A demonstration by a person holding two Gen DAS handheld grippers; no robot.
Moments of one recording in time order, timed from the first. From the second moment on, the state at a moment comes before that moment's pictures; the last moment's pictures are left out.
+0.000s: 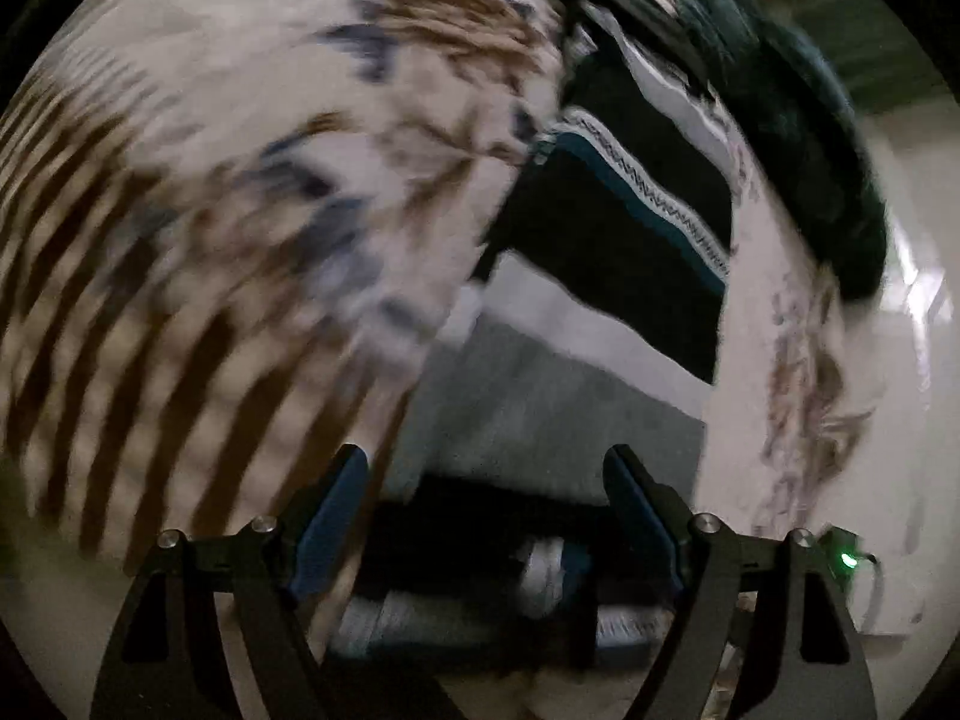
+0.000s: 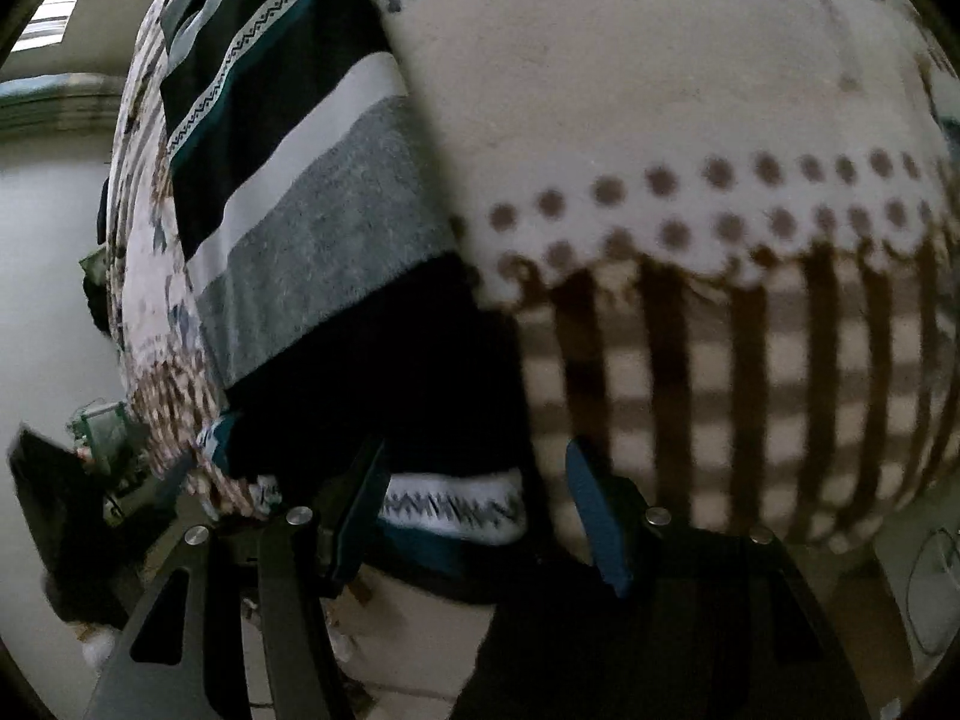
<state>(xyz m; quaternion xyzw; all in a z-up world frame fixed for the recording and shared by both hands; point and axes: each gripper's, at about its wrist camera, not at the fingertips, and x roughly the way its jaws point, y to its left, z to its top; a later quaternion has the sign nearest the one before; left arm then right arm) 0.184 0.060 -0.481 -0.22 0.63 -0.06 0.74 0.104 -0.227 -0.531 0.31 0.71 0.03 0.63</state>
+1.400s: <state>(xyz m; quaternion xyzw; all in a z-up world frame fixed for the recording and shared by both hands) 0.112 0.087 -0.538 -0.28 0.66 -0.15 0.68 0.087 -0.241 -0.577 0.36 0.72 0.11 0.58</state>
